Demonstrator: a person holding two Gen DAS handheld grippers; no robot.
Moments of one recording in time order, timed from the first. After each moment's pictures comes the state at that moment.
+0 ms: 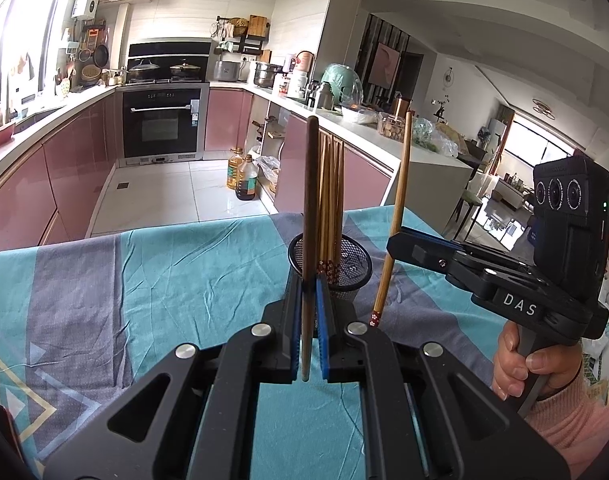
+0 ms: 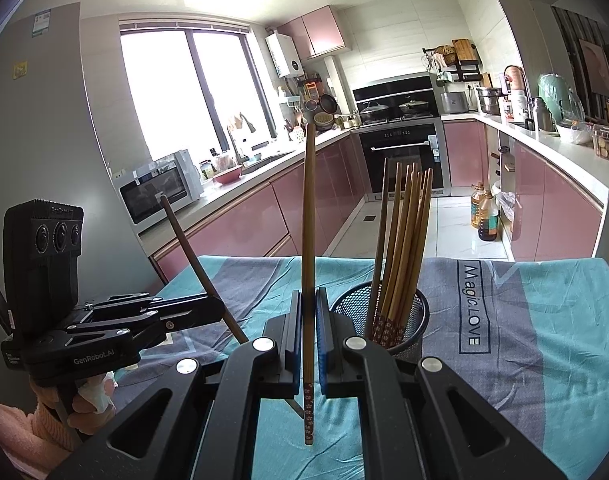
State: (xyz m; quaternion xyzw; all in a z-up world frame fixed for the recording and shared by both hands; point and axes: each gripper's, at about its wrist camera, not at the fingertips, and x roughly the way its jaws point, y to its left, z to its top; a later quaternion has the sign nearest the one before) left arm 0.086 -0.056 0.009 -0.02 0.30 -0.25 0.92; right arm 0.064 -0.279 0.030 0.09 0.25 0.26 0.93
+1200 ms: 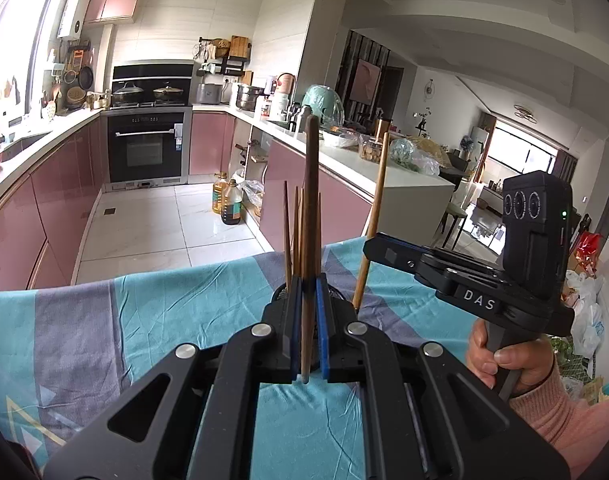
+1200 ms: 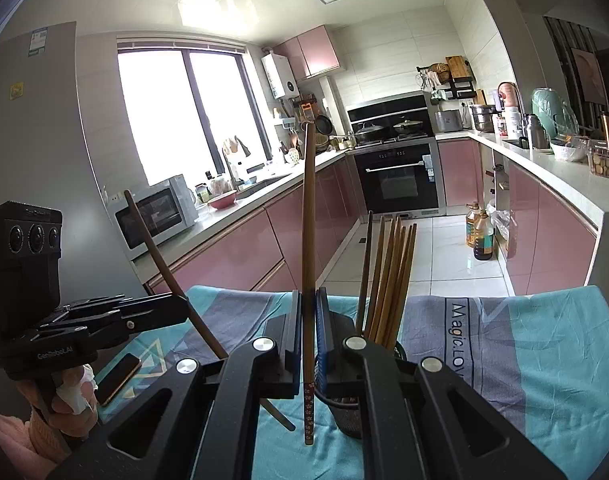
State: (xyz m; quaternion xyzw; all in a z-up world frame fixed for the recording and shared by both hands) left arm 0.086 -0.058 0.056 -0.02 0.26 -0.29 0.92; right arm 0.085 -0.297 0.056 0.10 0.21 0.25 0.94
